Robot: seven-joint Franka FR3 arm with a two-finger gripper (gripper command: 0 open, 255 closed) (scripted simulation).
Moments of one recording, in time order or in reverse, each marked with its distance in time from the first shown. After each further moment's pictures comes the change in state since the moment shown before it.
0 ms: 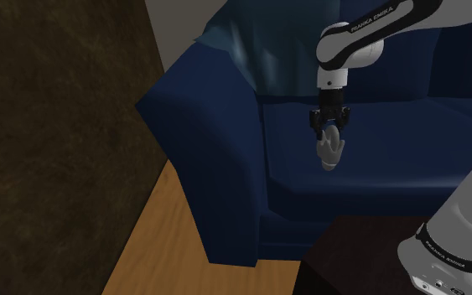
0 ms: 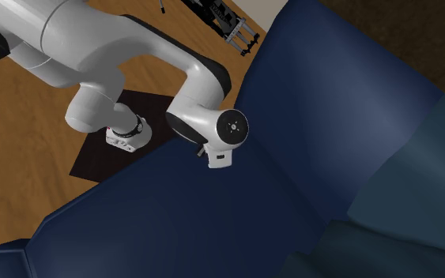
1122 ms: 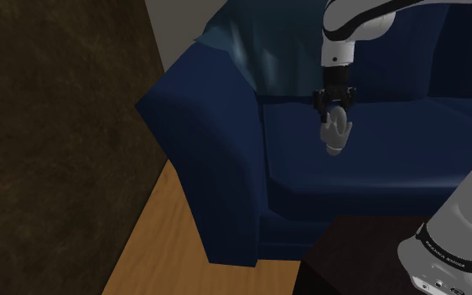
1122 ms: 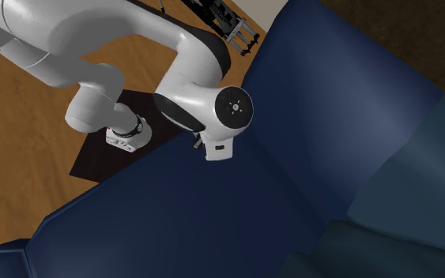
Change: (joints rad) arm 0.000 -0.071 0.004 0.116 -0.012 -0.188 0.035
